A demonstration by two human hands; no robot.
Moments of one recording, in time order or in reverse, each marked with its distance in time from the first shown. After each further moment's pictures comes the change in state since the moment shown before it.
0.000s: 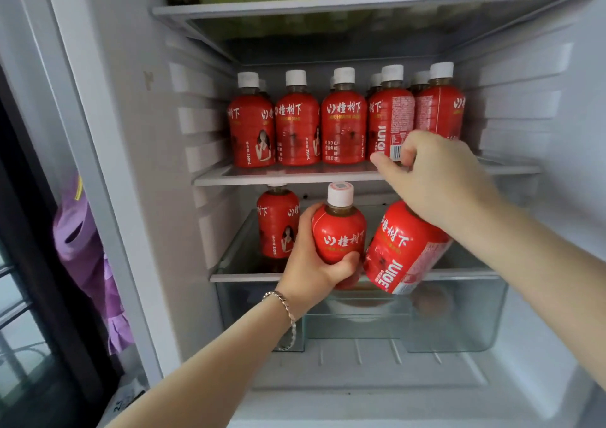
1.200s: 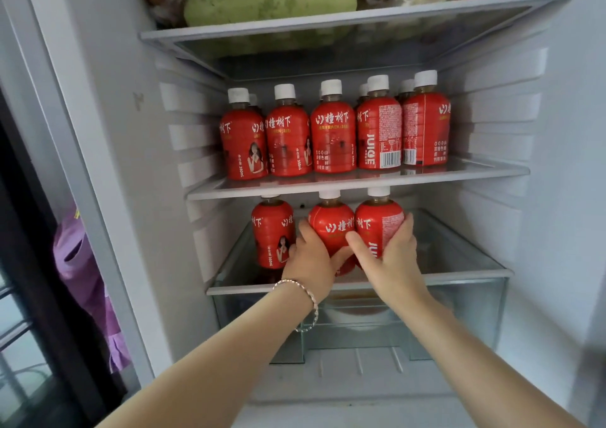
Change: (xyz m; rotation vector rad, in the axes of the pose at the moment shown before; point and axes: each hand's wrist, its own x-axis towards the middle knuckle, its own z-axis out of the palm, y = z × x) left_hand 0.028 -0.008 0.016 0.705 0.000 -0.326; right_hand -0.046 0.047 0.114 0.546 -0.053 0.369
